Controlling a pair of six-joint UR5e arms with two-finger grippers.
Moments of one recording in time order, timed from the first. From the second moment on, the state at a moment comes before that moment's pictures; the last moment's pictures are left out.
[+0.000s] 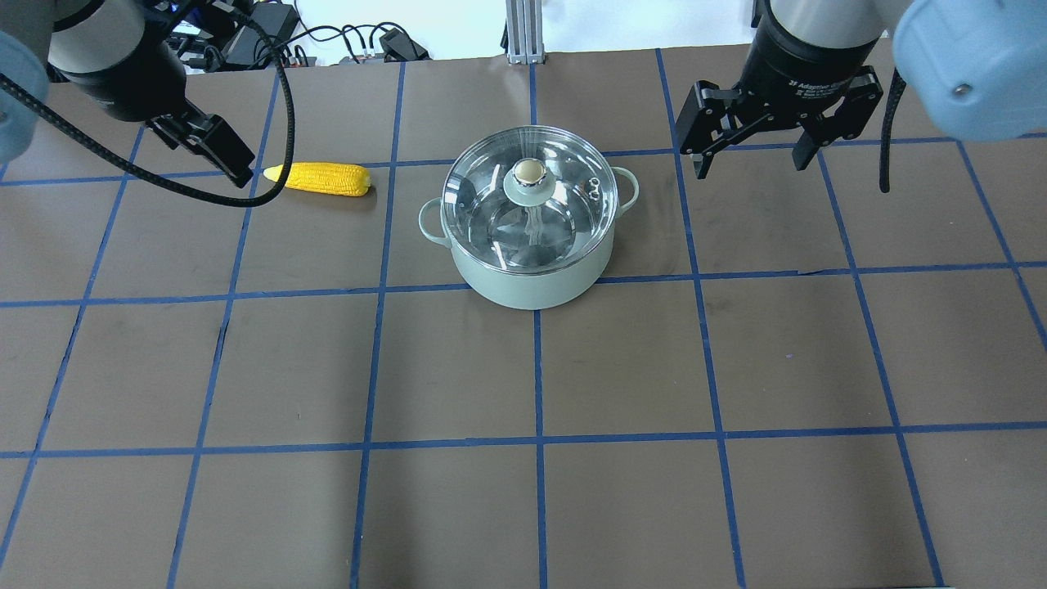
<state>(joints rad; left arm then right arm) -1.44 -1.62 -1.55 -1.43 1.62 0.69 1.64 -1.57 1.51 -1.56 -1.58 0.03</state>
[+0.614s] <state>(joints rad) -1.39 -1.78 -1.56 -1.22 1.61 1.07 1.64 -1.57 1.51 -1.56 -1.58 0.03</state>
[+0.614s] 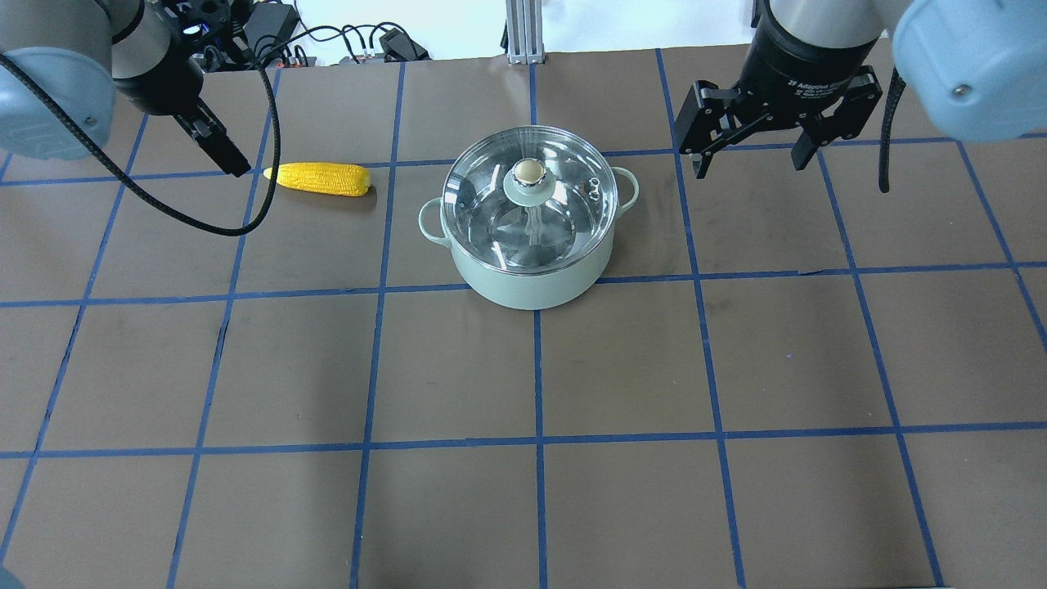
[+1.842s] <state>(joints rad) -1.38 -2.07 -1.55 -0.87 1.48 1.48 1.64 -1.57 1.51 -1.56 -1.58 0.03</state>
